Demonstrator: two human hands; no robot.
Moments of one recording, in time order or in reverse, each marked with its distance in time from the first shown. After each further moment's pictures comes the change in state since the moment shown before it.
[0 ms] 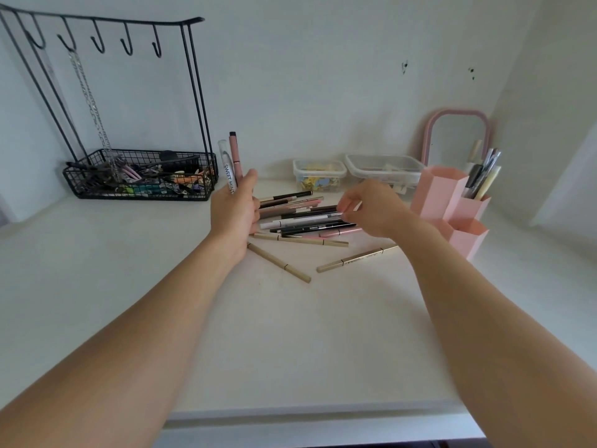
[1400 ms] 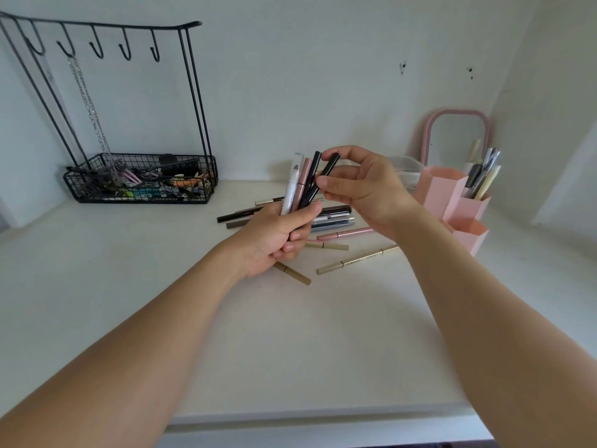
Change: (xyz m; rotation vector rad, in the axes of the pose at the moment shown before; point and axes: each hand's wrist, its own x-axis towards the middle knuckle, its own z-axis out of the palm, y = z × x) left_hand -0.035 0.003 0.016 0.128 -0.701 -0.152; right_hand -0.011 -0.034 -0.013 1.117 -0.026 -0.101
